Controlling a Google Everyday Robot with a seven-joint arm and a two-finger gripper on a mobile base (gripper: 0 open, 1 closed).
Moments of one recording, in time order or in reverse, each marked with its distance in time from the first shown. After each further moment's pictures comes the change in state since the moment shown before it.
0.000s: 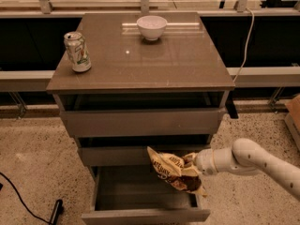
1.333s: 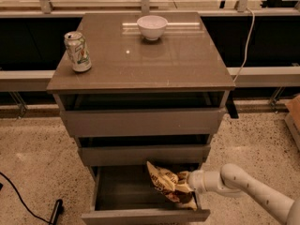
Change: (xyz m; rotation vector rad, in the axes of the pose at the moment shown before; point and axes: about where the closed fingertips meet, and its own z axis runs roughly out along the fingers) arm 0.120 -0.012 0.085 0.009 -0.071 0.063
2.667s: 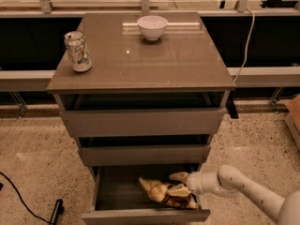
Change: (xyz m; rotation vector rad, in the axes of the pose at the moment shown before) arm 0.018 -0.002 0.017 -0.027 0.001 -0.021
